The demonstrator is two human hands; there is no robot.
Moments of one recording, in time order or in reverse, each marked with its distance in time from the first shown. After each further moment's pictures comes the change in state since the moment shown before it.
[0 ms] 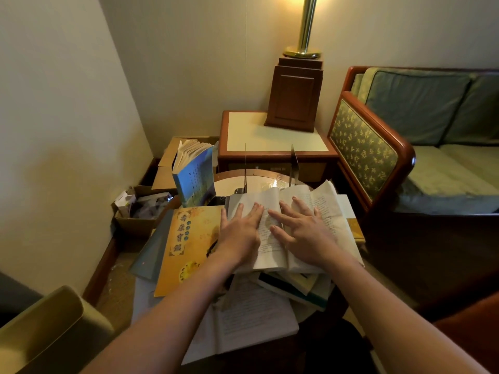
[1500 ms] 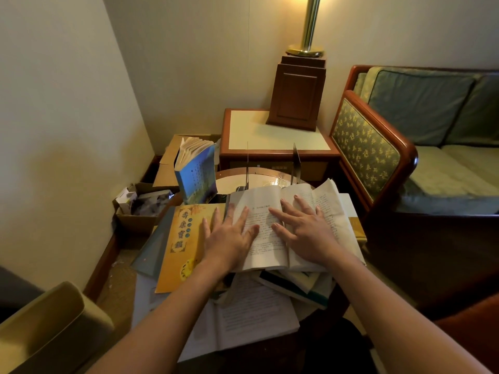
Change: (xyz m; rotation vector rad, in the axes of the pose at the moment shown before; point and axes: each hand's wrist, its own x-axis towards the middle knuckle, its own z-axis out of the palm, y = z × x) left_hand -0.019 -0.027 0.012 0.022 0.006 -0.182; right_hand 0.004 0.005 0.006 -0.002 -0.004 -0.014
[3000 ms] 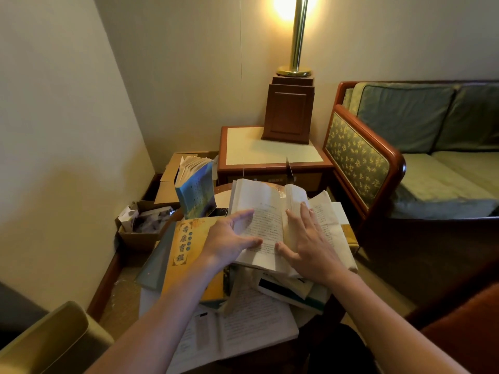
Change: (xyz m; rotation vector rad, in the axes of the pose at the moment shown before) left_hand -0.018 0.014 -0.056 -0.899 -0.012 0.065; right_hand -0.044 -0.017 -0.018 0.241 0.115 0.113
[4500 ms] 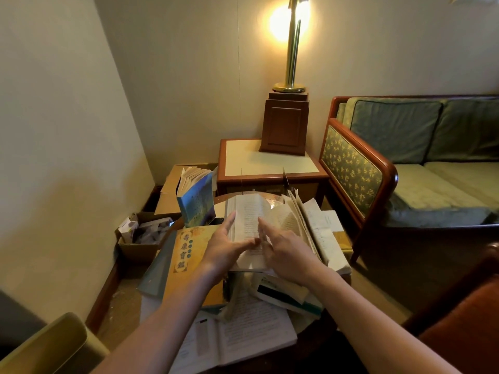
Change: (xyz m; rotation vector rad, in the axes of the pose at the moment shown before) left_hand -0.007 -0.003 0.001 -0.133 0.036 -0.070; right_hand 0.000 -0.045 -0.007 0.055 -0.105 -0.154
